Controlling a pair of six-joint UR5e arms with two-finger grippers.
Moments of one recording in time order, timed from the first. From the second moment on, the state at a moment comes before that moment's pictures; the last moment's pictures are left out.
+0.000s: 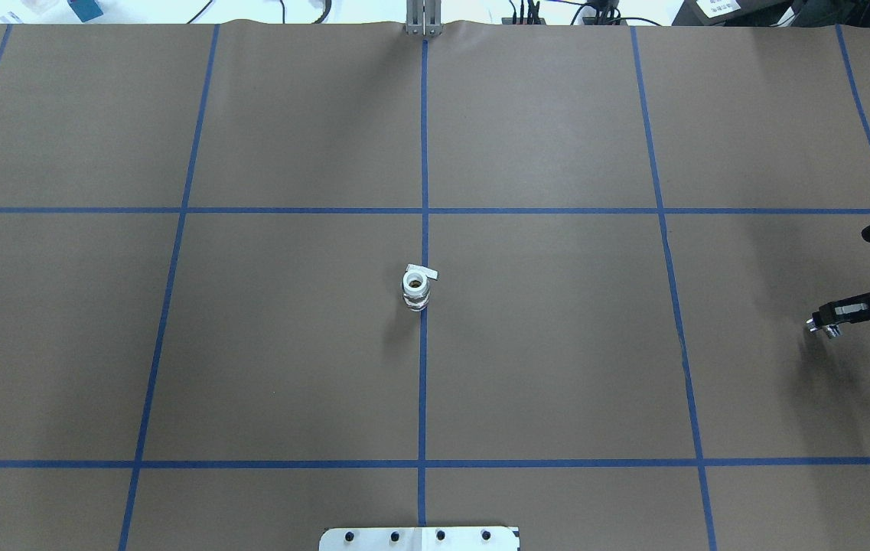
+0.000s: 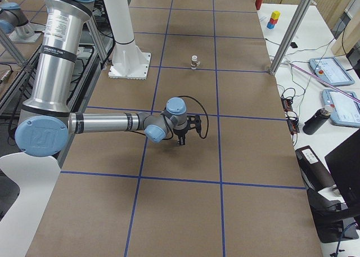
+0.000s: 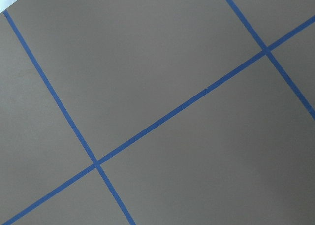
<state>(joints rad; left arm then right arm) -1.42 -1.67 -1.98 -1.35 -2.26 0.24 0.92 -1.81 1.75 -0.83 2.12 0.76</state>
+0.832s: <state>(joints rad) -1.46 -1.43 -1.86 -1.69 -2.26 0.16 0.95 -1.48 1.96 -1.26 2.17 0.99</state>
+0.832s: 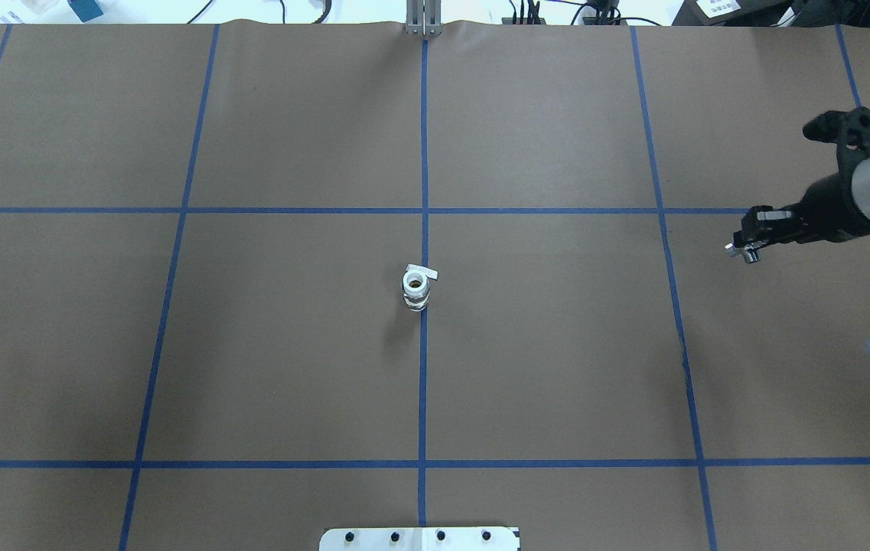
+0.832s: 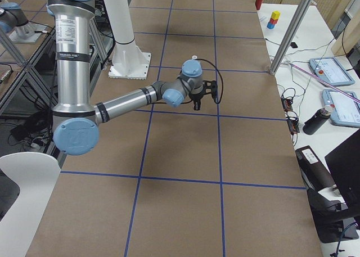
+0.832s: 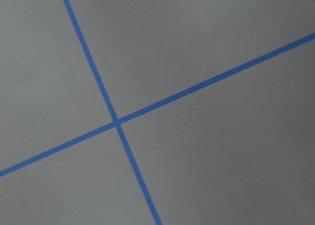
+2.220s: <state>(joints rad) -1.48 -1.41 -1.86 -1.71 -2.26 0.17 0.54 -0.61 1.58 -1.82 1.85 1.72</state>
